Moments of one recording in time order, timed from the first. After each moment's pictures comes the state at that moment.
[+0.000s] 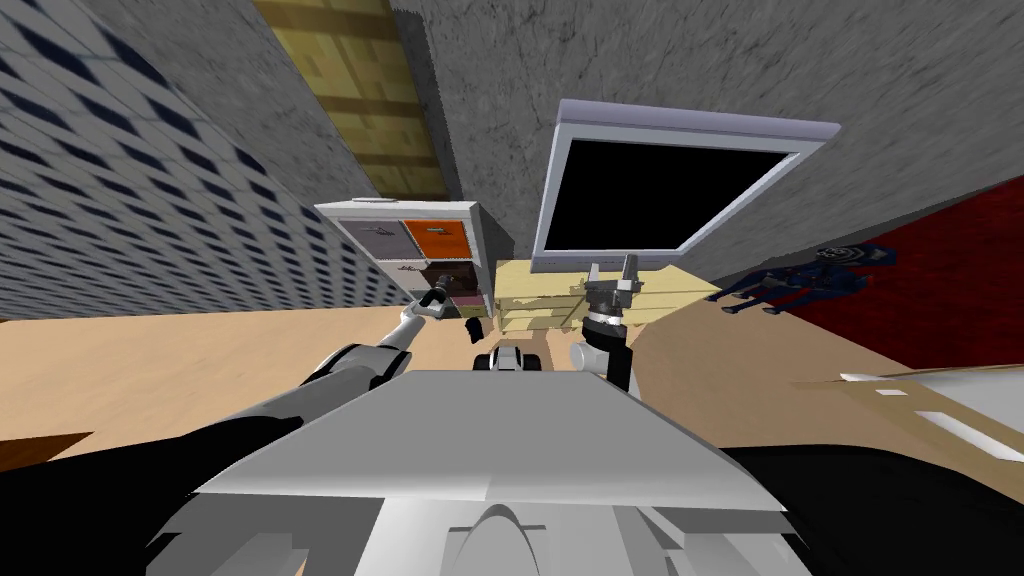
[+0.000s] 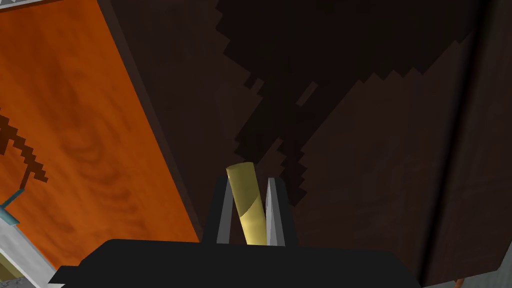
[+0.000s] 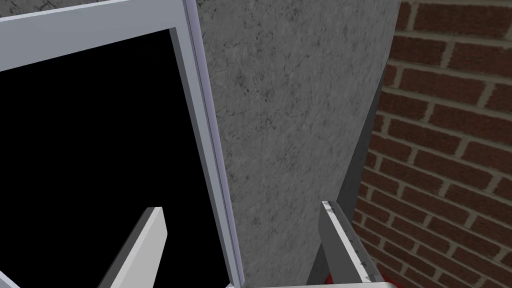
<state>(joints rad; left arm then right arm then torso) -0.43 0.49 -0.10 -0.83 0.19 -0.19 0.10 0.47 -0.01 0.02 -2.35 -0.07 -0.44 -0.17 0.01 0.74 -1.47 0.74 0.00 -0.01</state>
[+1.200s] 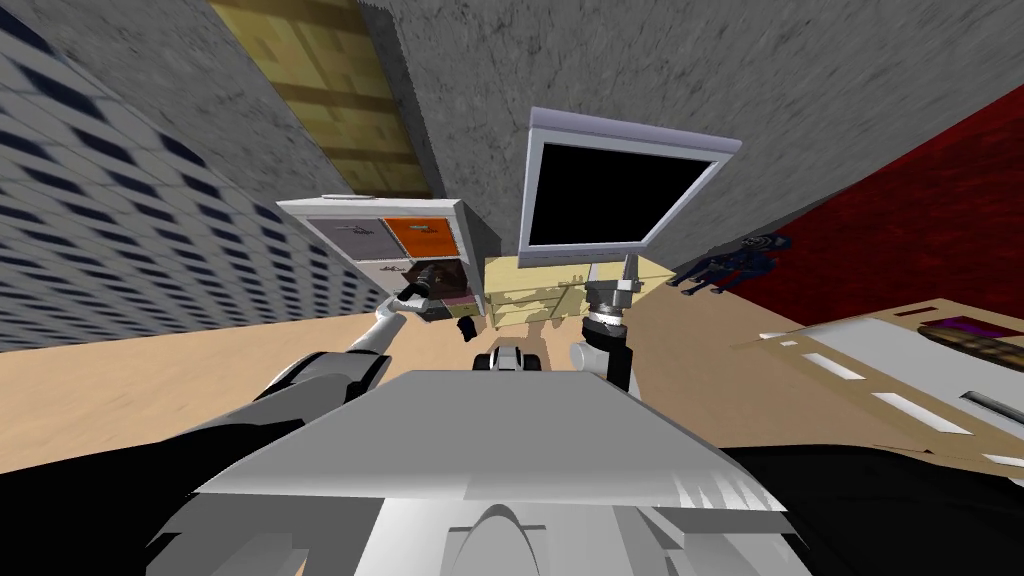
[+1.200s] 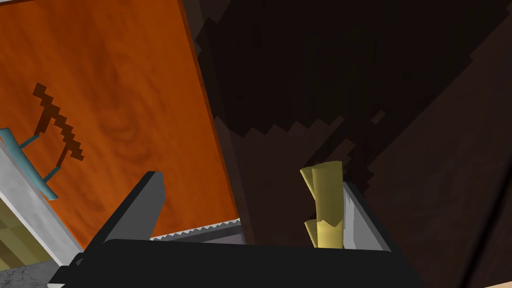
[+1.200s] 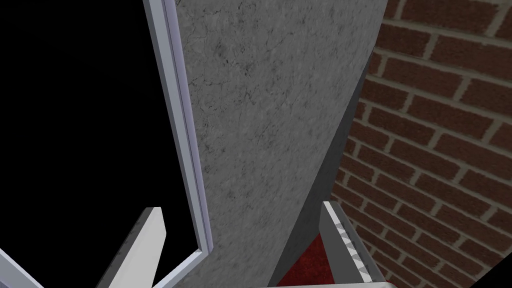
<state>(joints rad) -0.37 0.63 -0.04 -0.99 0.29 -0.03 0.10 0.47 -0.01 0.02 -2.35 -0.07 -0.44 -0.17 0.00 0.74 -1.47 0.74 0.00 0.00</state>
